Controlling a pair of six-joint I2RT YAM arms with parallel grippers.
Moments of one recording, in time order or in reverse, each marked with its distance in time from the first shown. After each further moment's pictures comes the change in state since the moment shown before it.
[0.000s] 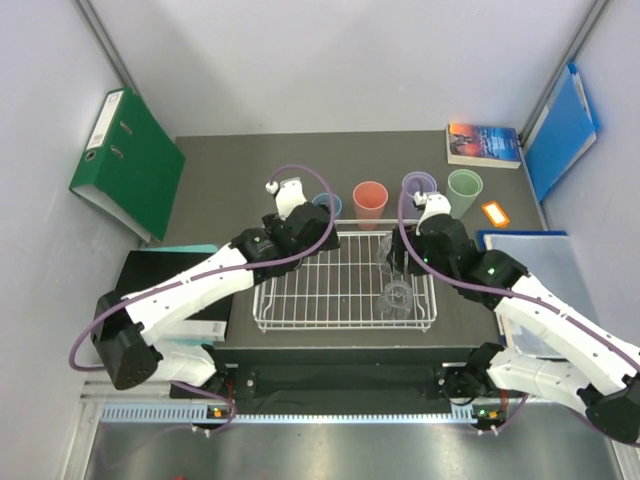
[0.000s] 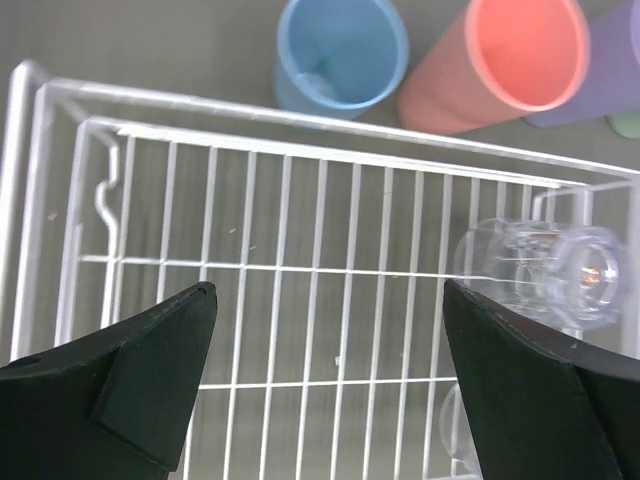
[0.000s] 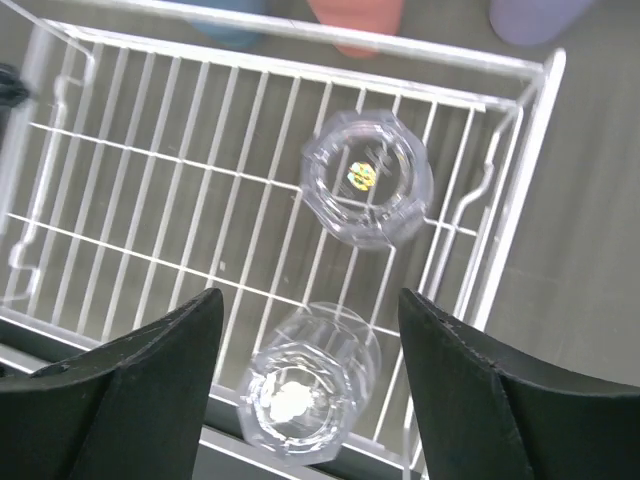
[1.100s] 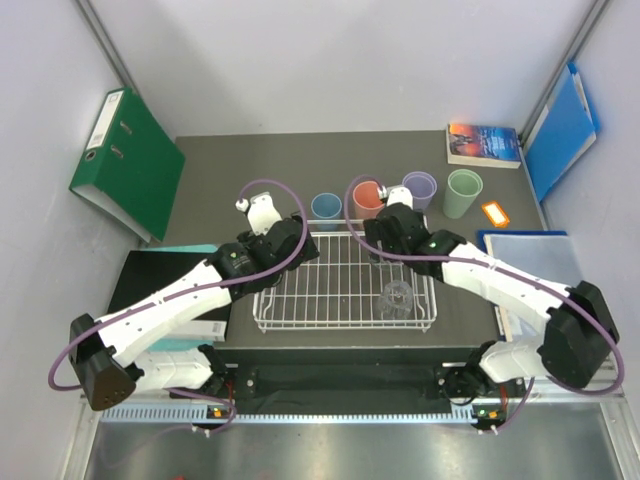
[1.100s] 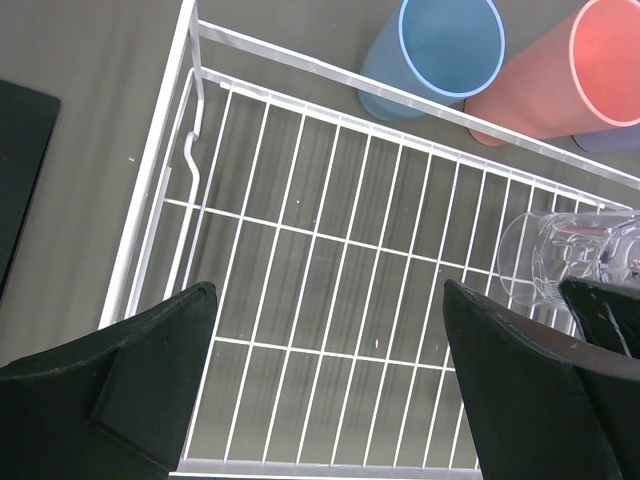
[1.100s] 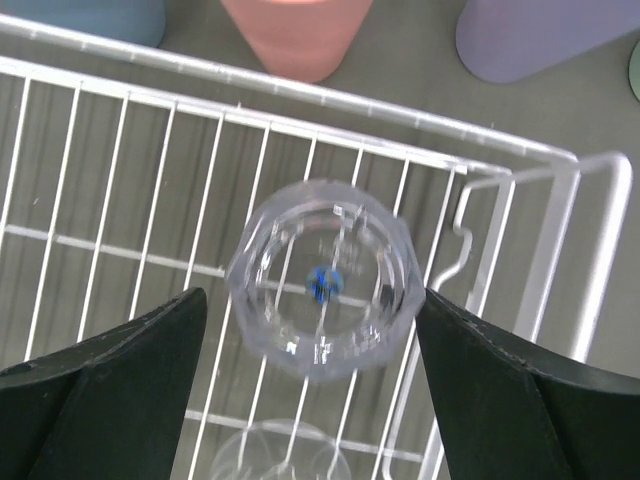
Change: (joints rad) left arm 0.000 -0.183 -0.148 -0.122 -0.083 -0.174; right arm -0.014 0.345 -0.007 0.203 0.133 -0.097
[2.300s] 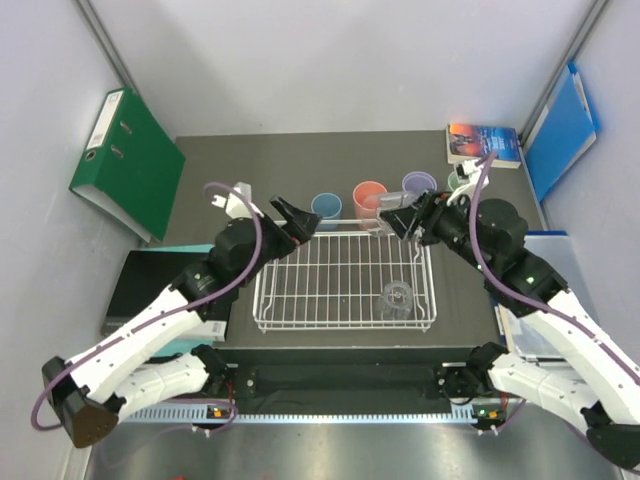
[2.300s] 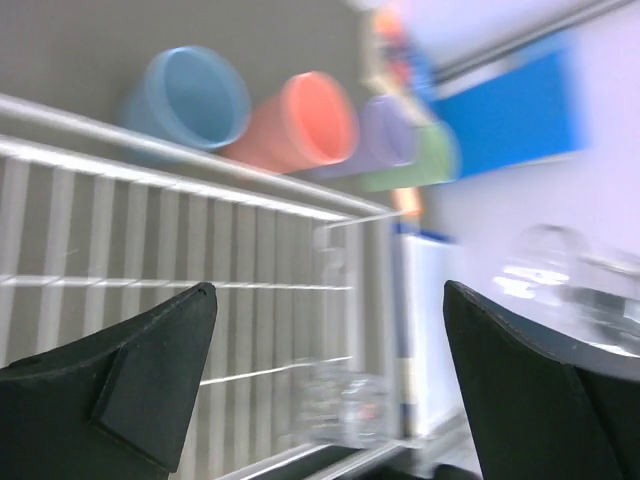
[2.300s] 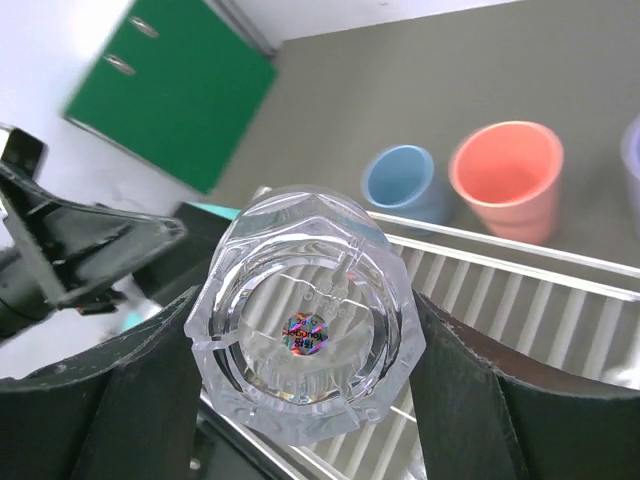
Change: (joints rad) left arm 0.100 -0.225 -0.156 0.444 0.286 0.002; right arm -0.079 -0.473 0.080 0.072 -0.329 0.161
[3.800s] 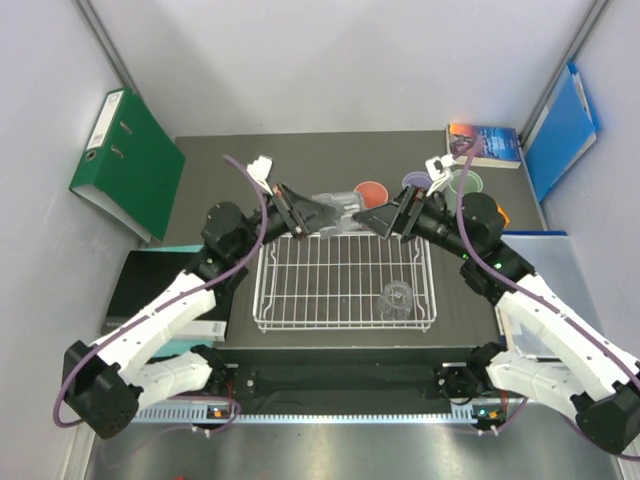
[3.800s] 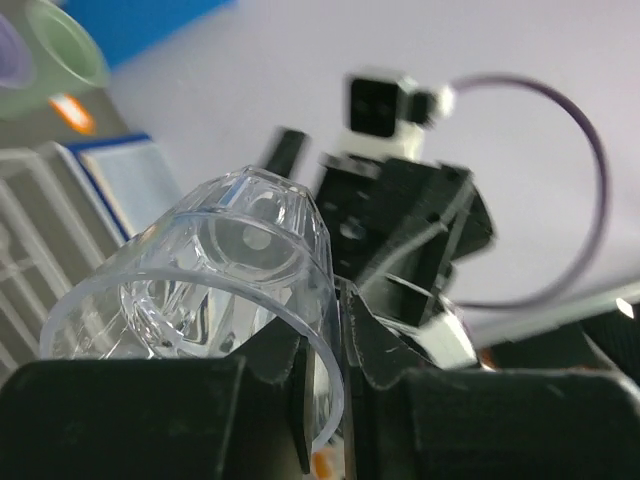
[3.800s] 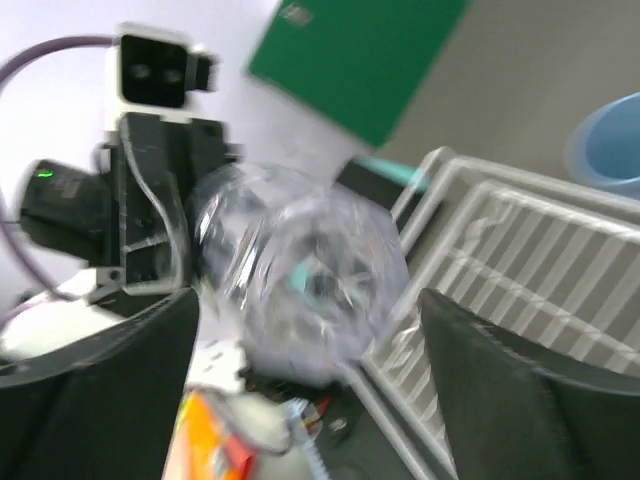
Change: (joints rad) left arm 0.156 0.108 -0.115 0.793 0.814 -0.283; right arm -0.068 0.127 -0.176 0.478 -0.471 0.364
